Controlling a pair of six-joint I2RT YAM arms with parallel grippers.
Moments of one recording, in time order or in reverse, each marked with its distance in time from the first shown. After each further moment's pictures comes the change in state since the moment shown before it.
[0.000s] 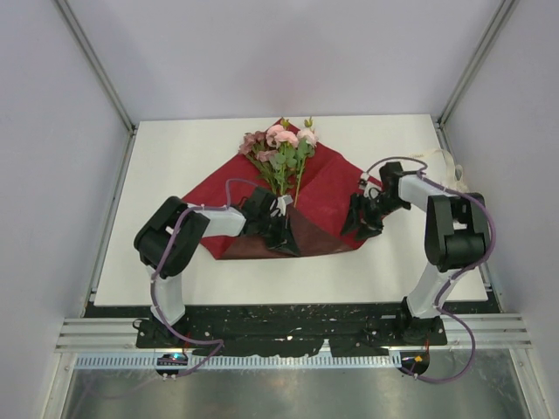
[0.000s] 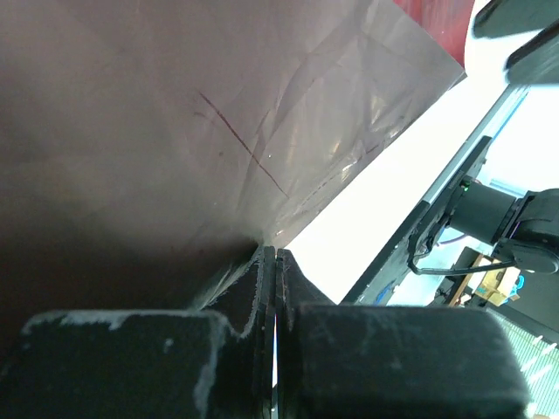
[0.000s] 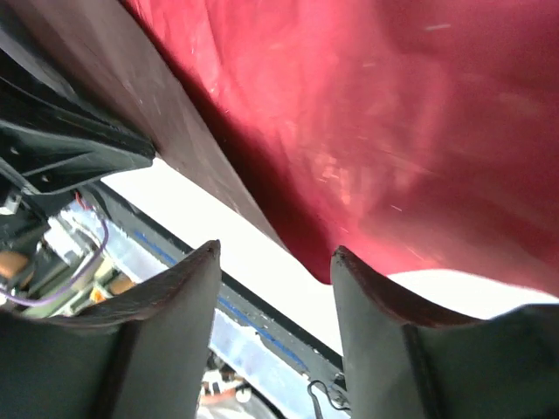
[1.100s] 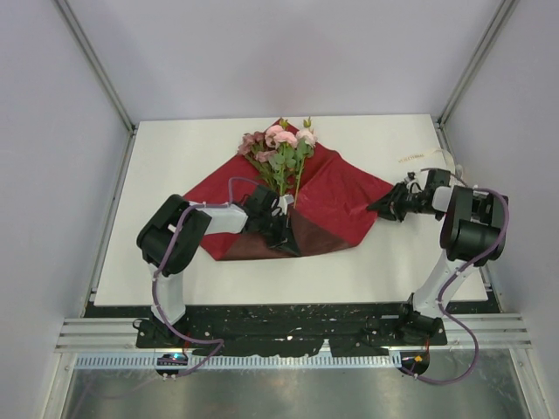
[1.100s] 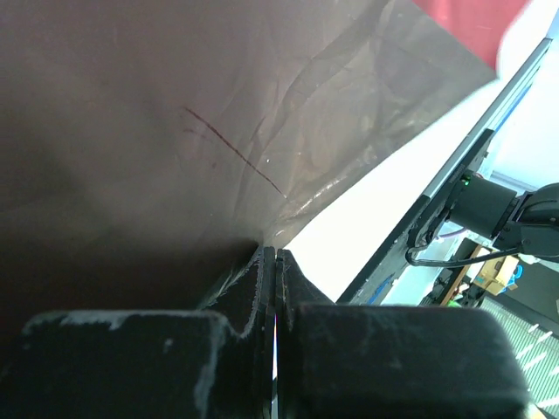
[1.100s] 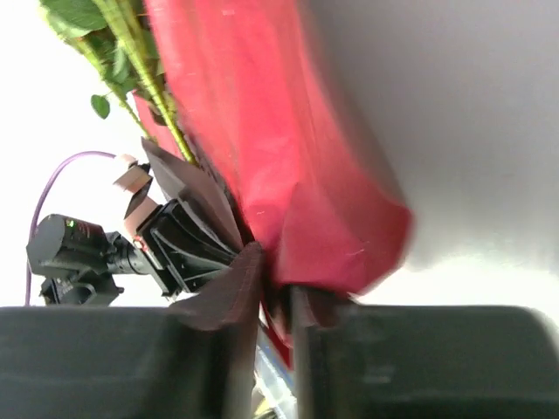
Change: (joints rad) left arm 0.005 0.026 0.047 -0.060 0.022 0.024; right arm -0.399 0.095 -0.077 0.491 -0.278 0.320
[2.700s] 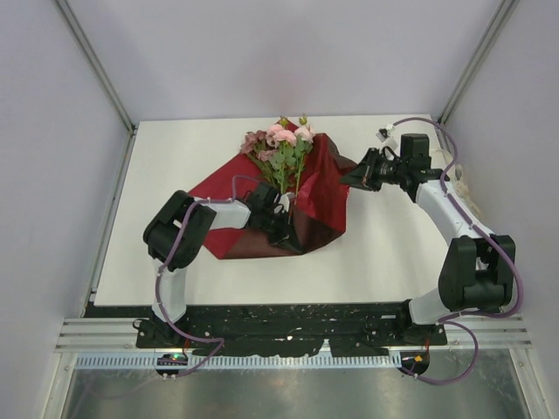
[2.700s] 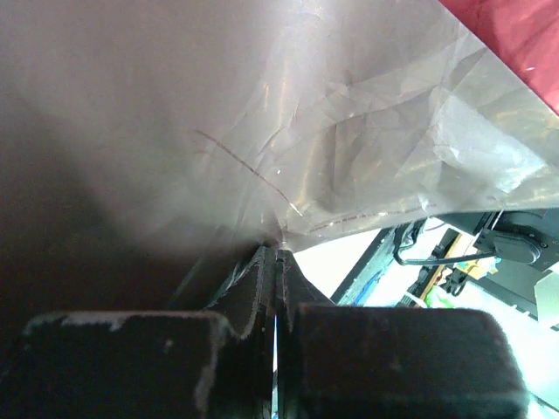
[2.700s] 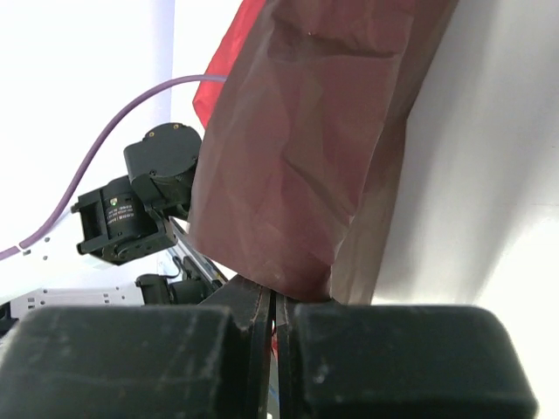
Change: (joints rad) left arm 0.004 0.062 0.066 -0.025 0.059 0.003; right arm 0.321 -0.436 0.107 -0.010 0.130 0.103
